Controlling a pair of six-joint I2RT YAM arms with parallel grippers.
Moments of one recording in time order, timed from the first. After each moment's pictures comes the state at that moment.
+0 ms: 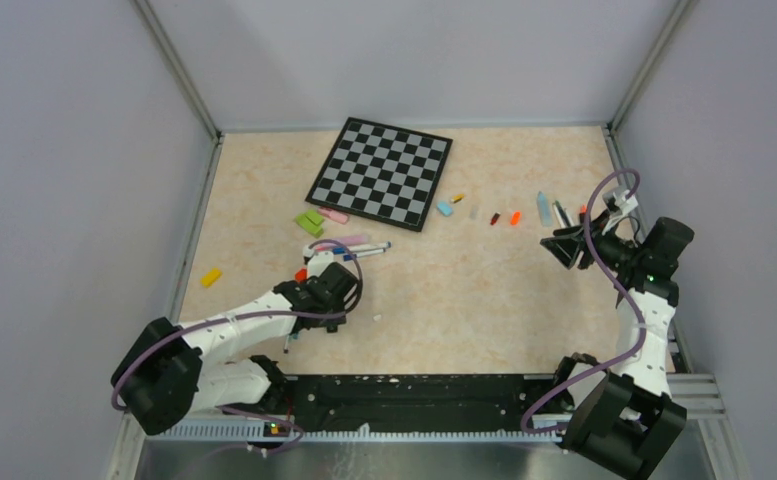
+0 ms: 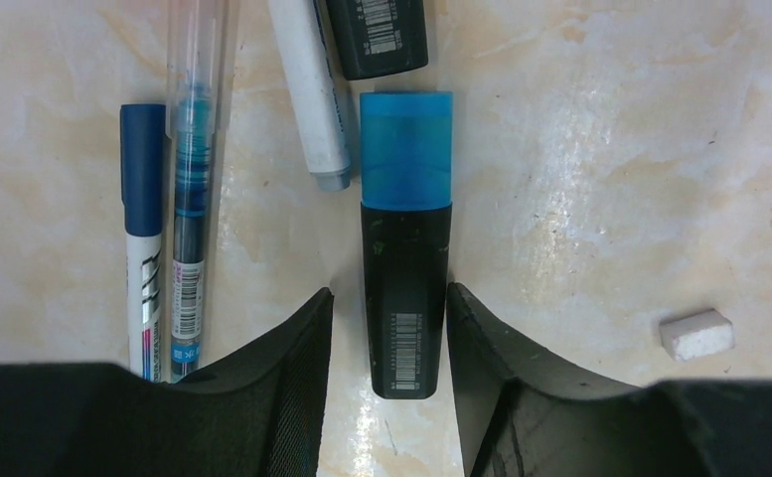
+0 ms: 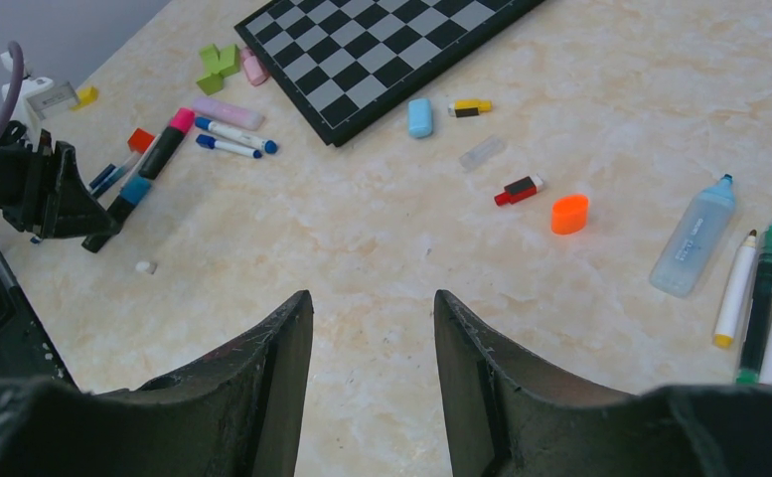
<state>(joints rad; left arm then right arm) -0.75 1.17 0.52 -0.54 -0.38 -0.81 -0.51 0.93 0.62 -0.21 -1.22 -0.20</state>
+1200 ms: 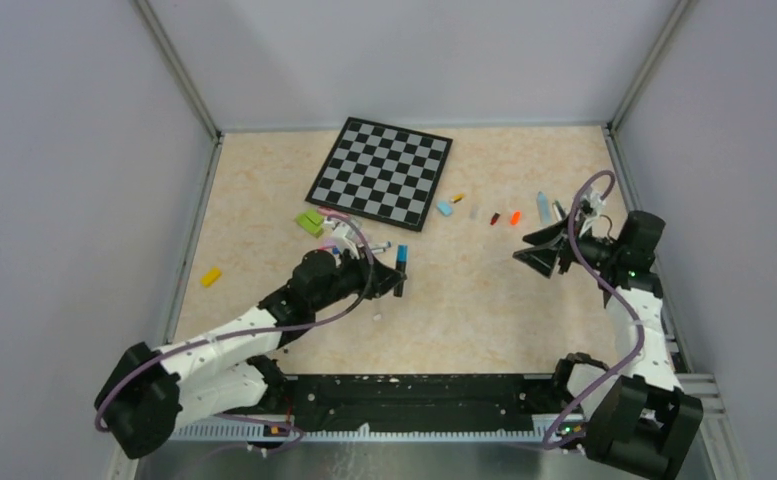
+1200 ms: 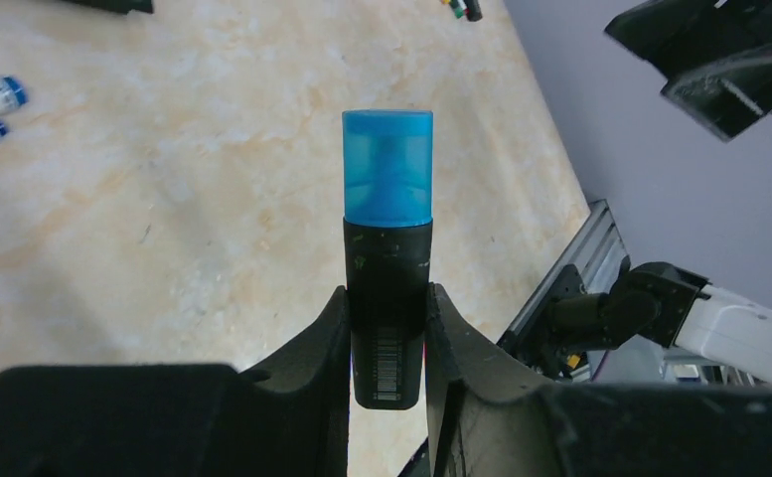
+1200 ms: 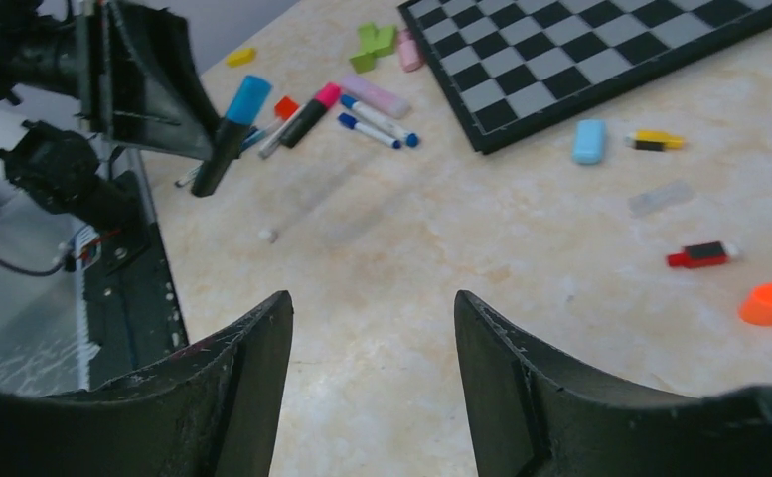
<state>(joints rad) -0.75 0.94 0.43 0.24 0.15 -0.74 -0.36 0.94 0.59 -0.14 -1.35 -0.14</state>
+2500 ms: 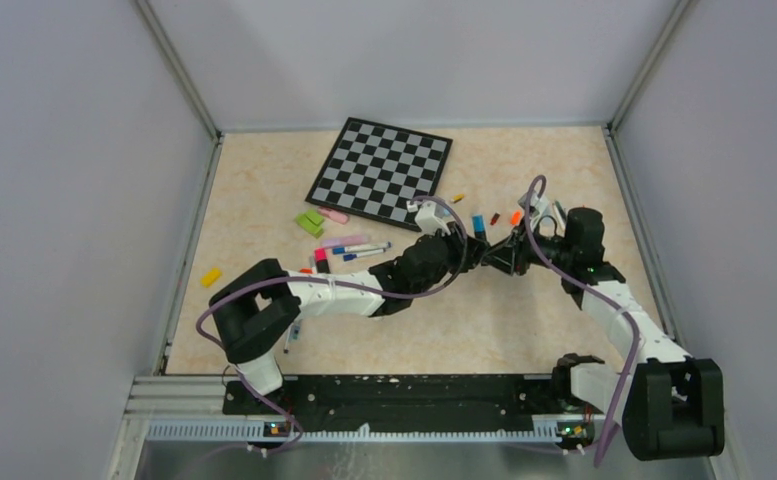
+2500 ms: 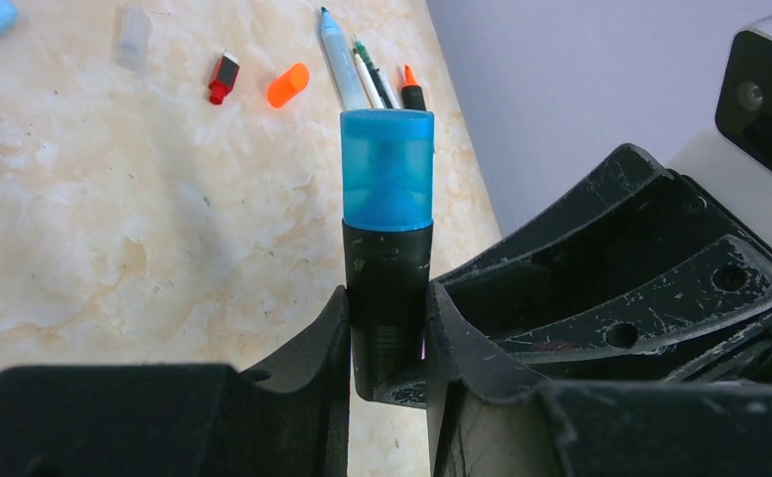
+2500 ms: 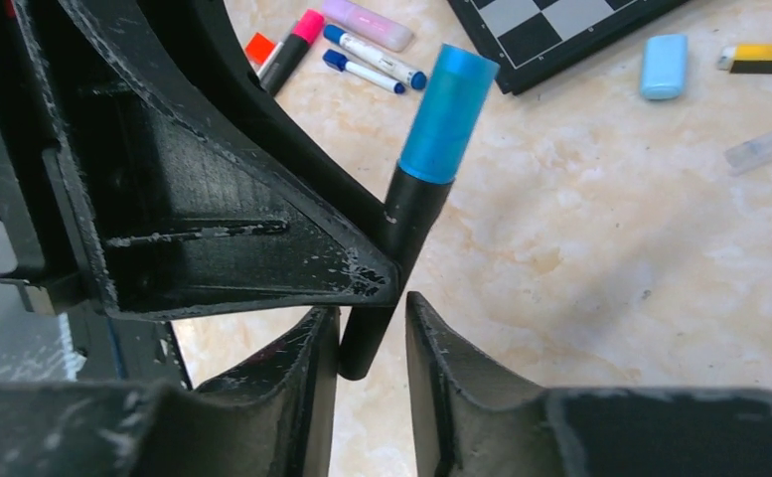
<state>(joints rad) -1.08 1.72 0.99 0.54 -0.33 -0.95 0.07 1.05 0.54 0.03 -0.97 0.01</state>
